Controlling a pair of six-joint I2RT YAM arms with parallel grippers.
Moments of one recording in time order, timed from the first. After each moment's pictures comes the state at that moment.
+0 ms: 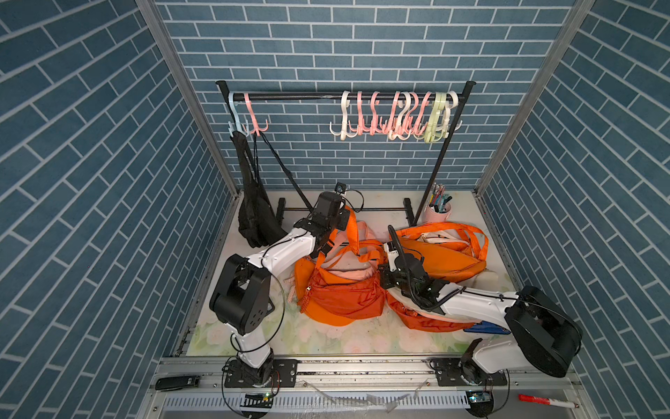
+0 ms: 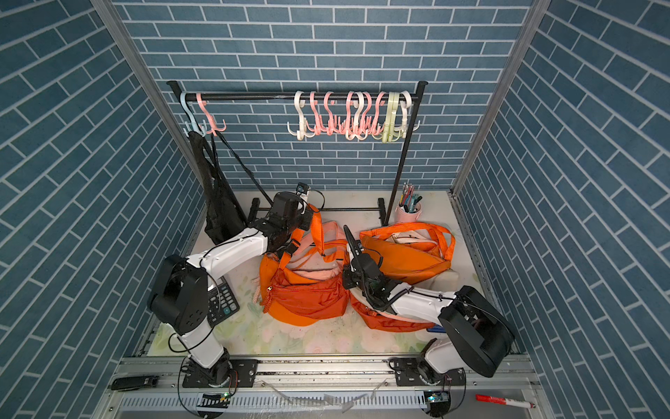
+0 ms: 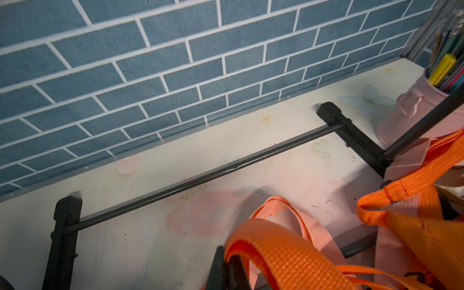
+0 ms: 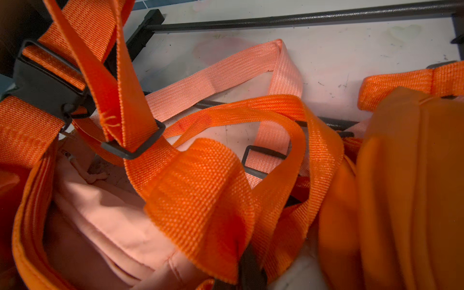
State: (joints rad) left arm -0.52 1.77 1.32 -0.08 -0.19 -0.03; right arm 0.81 1.43 0.58 0.25 0.10 0.42
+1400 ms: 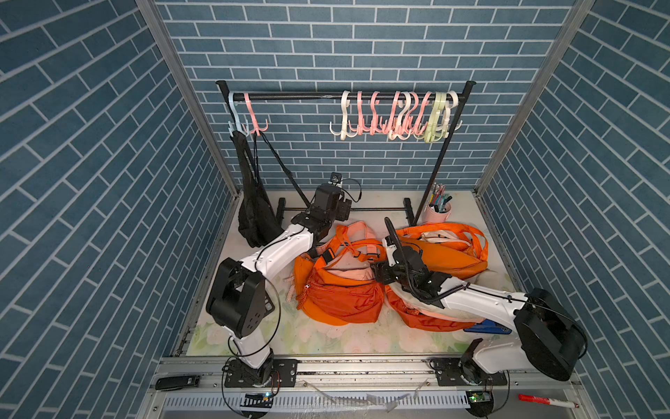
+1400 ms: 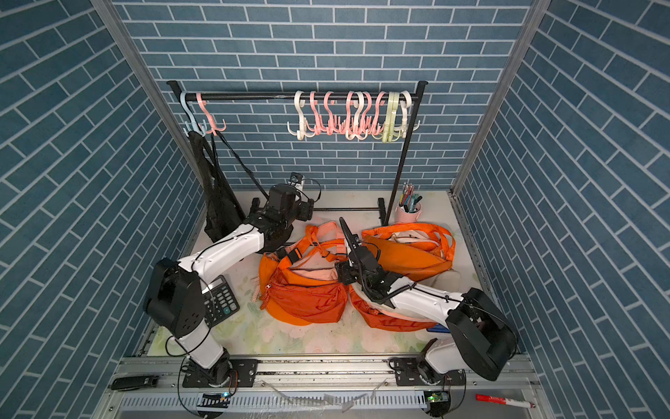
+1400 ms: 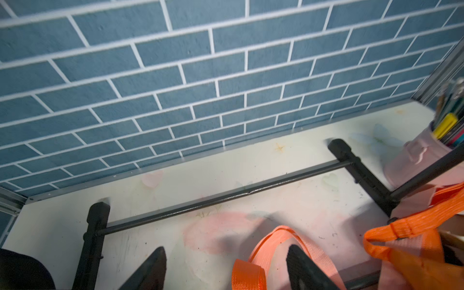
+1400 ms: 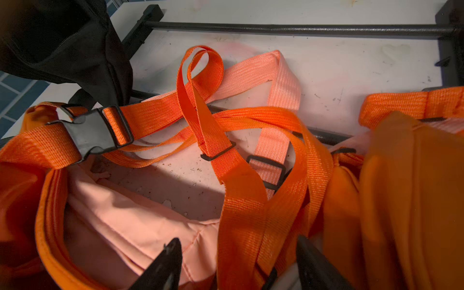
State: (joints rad) left arm -0.52 1.68 1.36 -0.09 -0.27 -0.08; right arm 0.81 1.38 0.69 0.06 0.11 0.36
